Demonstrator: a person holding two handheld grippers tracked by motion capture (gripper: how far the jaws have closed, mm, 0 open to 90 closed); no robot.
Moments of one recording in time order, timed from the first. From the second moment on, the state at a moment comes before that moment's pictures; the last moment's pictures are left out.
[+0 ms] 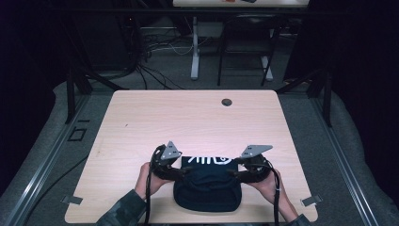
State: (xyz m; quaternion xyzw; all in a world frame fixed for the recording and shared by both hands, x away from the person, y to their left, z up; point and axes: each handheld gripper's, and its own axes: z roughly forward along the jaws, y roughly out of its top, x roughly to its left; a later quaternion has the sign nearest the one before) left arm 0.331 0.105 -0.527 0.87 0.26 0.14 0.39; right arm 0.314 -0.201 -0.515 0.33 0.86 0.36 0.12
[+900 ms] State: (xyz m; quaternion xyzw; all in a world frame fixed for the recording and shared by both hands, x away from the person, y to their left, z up) left arm 0.290 0.103 -0.569 0.89 0.25 0.14 0.35; right arm 0.293 -0.193 -0.561 0.32 0.89 0.32 0.09
